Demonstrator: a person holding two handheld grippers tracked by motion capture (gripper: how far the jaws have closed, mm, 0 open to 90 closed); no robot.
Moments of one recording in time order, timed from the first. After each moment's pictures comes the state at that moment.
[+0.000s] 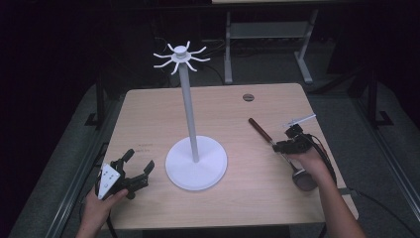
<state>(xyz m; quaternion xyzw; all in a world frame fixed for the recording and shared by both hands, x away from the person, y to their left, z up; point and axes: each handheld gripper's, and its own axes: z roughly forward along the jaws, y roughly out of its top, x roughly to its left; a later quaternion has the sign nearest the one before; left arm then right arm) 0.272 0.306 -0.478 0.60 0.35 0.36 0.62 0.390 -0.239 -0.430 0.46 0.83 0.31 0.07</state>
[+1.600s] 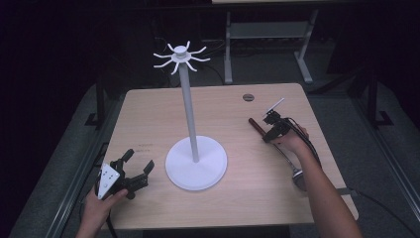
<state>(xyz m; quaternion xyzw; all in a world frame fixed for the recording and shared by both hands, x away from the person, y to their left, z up) 0.272 0.307 -0.478 0.60 0.35 0.36 0.62 0.469 -0.197 -0.445 0.45 0.88 0.18 0.06</state>
